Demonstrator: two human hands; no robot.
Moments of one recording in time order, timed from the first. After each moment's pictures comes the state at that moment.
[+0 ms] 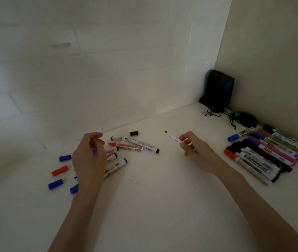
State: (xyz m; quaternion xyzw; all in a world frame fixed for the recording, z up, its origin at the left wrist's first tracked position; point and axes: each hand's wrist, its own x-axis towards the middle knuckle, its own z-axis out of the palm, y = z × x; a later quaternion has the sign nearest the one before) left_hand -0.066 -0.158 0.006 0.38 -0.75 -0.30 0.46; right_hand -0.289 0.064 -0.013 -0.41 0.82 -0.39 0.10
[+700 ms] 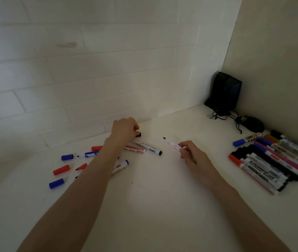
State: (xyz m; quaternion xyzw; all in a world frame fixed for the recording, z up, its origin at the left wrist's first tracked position) left_hand -0.202 -0.224 0.013 0.26 -0.96 -0.08 0.10; right_hand -0.275 0.055 -0.039 -0.40 0.80 -0.45 0.05
